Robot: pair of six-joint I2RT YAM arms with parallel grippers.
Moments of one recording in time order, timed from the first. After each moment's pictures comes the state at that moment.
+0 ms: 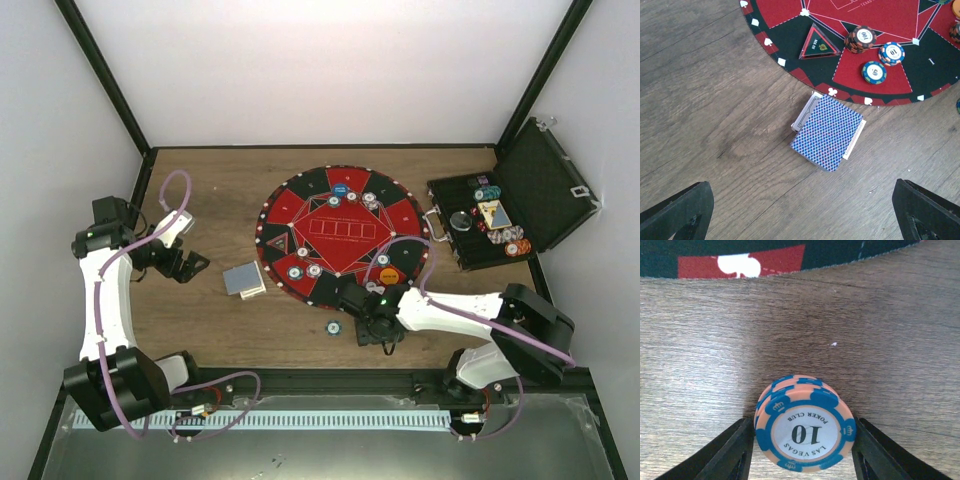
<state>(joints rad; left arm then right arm) 0.34 1.16 1.11 -1.19 0.61 0.89 1.05 1.40 0.68 -0.75 0.12 0.92</state>
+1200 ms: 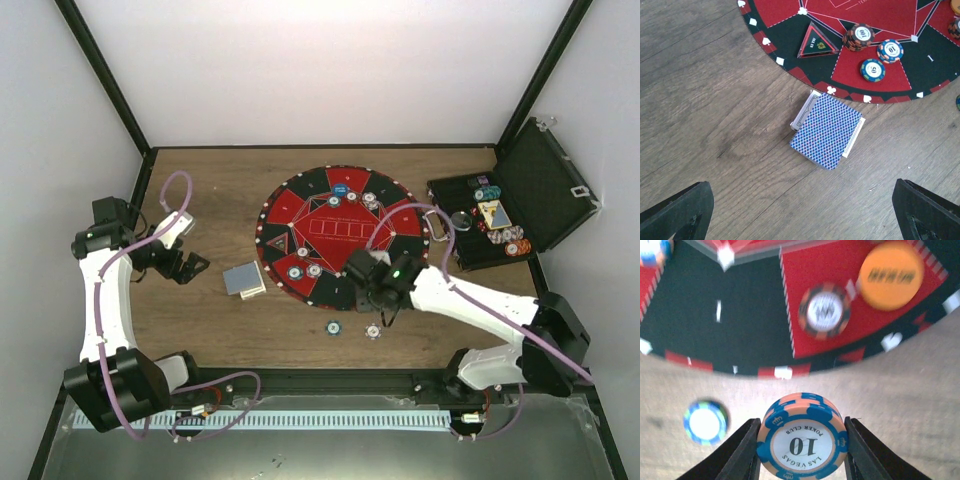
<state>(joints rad) 0.34 1.16 1.11 -1.20 0.61 0.90 0.99 1.33 0.89 -0.91 0.22 0.85</state>
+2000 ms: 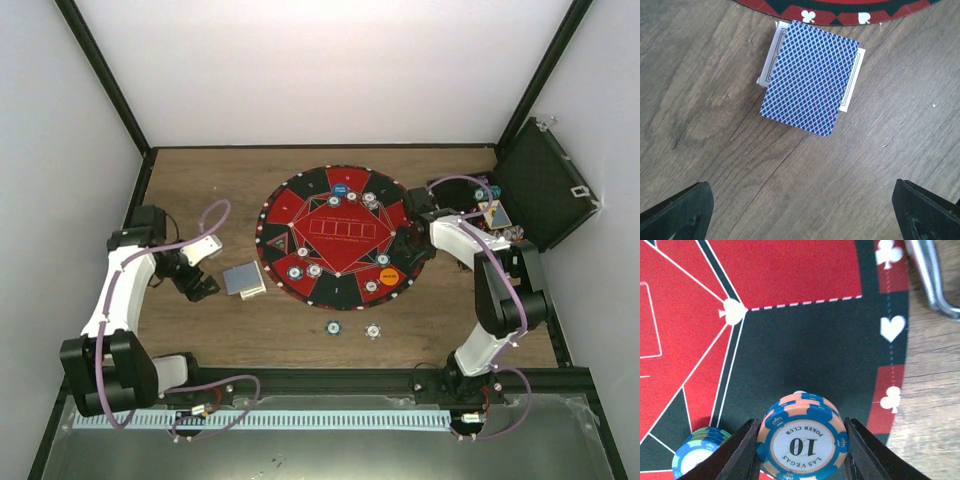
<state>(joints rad) 0.17 1.22 0.96 -1.13 0.41 1.01 0.26 1.66 1.04 -0.59 0.10 0.45</state>
